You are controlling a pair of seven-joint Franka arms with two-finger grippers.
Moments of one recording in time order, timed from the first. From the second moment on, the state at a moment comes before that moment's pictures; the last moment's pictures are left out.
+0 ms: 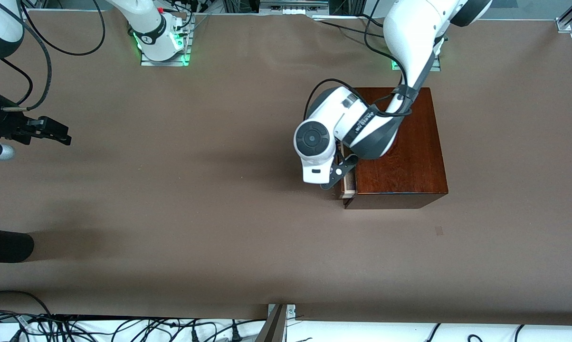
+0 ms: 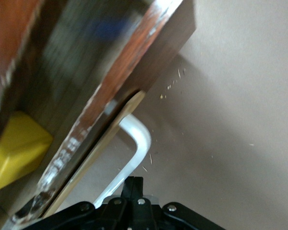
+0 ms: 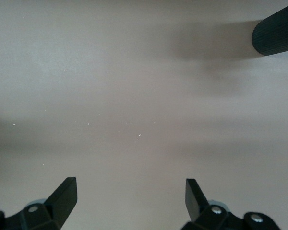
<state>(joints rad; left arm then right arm) -0.48 0.78 -0.20 -1.18 0.07 1.64 -1.38 0.21 0.14 -0.25 -1.54 0.02 1.65 -0.04</state>
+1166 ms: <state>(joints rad) -0.40 0.60 -0.20 -1.11 -0.03 1.63 -1.15 0.21 0.14 -0.25 -1.54 0.02 1.65 -0.04</state>
